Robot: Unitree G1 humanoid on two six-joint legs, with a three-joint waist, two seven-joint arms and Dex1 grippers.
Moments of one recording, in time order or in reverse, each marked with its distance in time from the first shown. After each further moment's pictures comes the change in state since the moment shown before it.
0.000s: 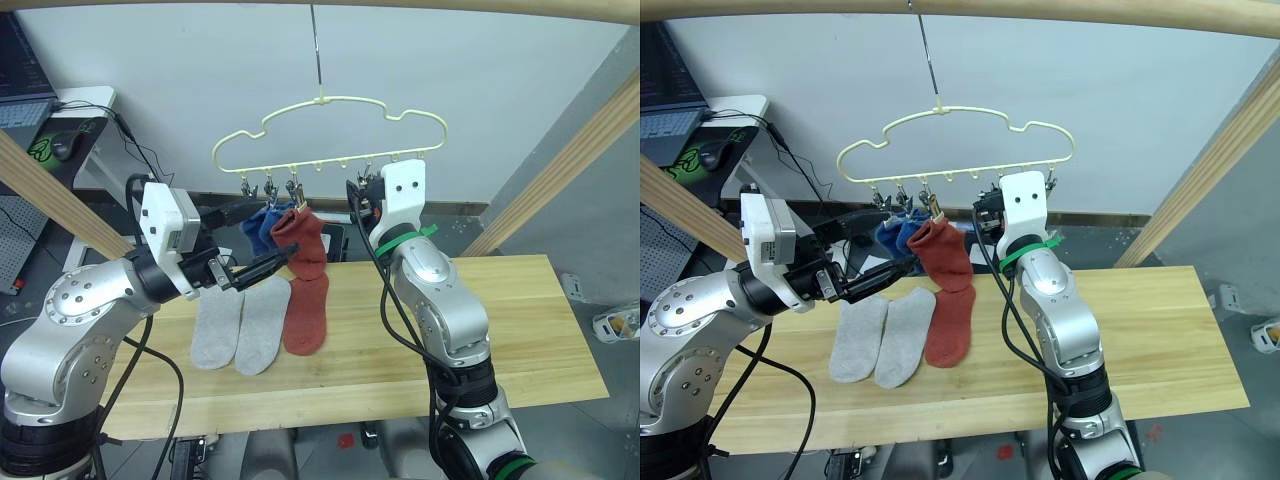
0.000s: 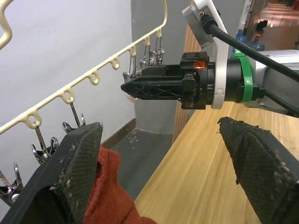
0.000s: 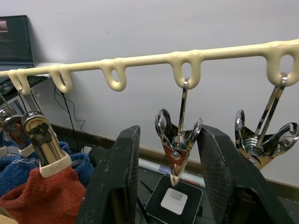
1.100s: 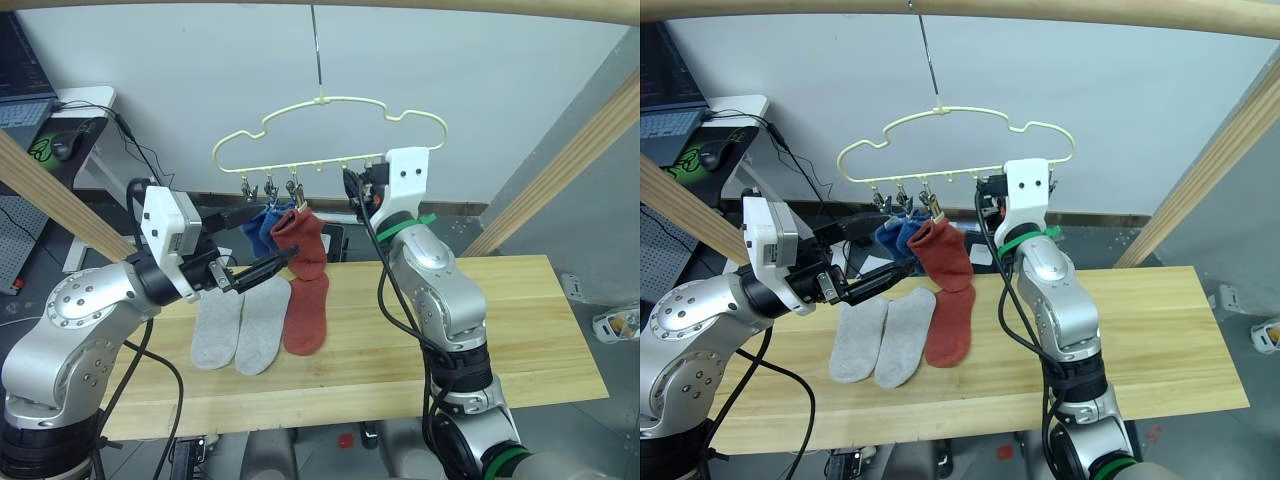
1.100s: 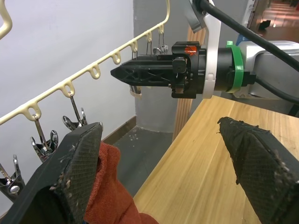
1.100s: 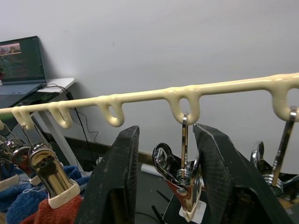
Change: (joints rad) left arm 0.016 -0.003 0.000 -0.006 -0.001 0.006 0.018; right arm -0.066 0.030 -0.060 0.069 0.086 -0.024 0.015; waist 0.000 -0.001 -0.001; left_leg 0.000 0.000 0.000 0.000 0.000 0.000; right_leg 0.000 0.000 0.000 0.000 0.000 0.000
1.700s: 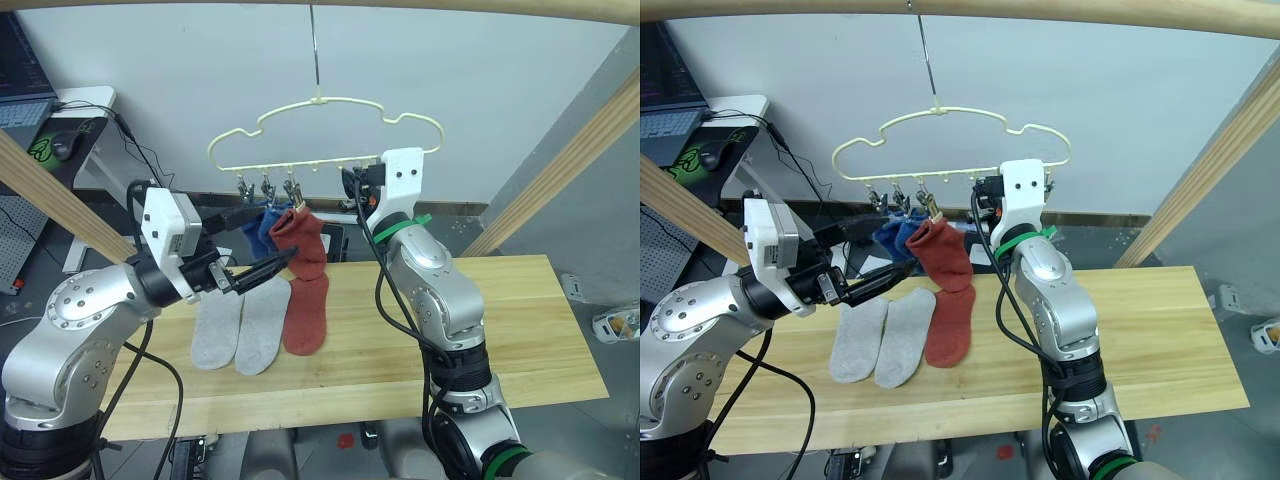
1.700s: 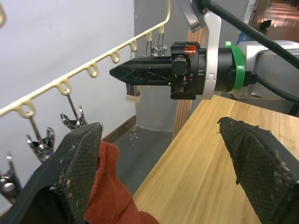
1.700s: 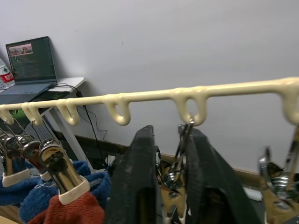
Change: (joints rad) left arm 0.011 0.000 0.000 -0.001 -0.001 0.001 0.002; right arm -0.004 -0.001 0.006 0.014 0.026 -0.013 0.018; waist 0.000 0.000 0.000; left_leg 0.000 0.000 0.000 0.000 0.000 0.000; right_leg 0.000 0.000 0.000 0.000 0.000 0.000
